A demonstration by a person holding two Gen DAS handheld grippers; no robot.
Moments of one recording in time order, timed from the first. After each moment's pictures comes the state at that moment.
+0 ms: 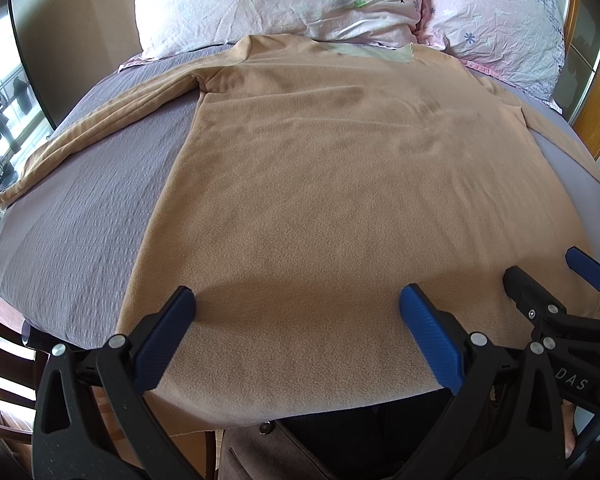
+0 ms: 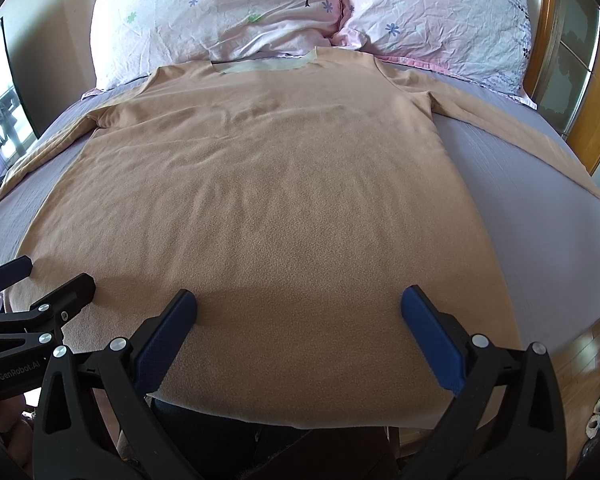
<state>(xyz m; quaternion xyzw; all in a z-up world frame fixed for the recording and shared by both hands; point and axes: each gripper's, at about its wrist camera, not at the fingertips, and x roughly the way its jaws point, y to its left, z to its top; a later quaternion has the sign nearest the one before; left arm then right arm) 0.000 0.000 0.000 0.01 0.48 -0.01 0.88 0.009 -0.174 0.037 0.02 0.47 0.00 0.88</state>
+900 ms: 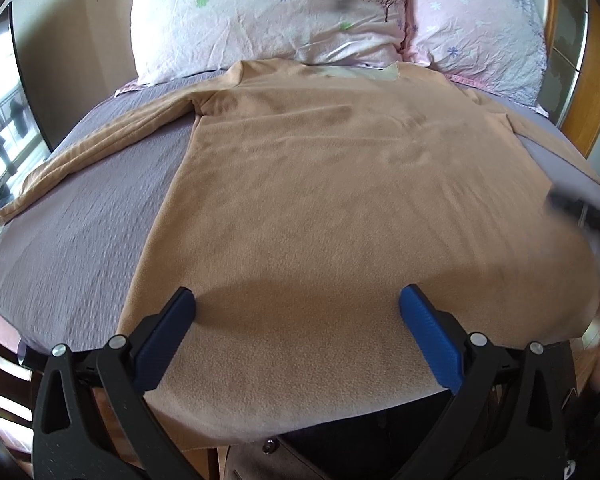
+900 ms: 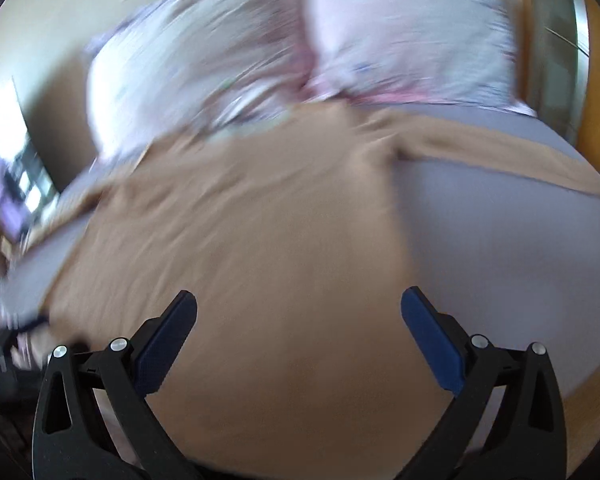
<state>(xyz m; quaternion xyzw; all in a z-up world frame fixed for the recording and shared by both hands) -0.013 0.000 0.006 0.02 0.43 -0.03 0.90 0.031 -0.280 0.064 0.12 0.39 0.01 0.91</state>
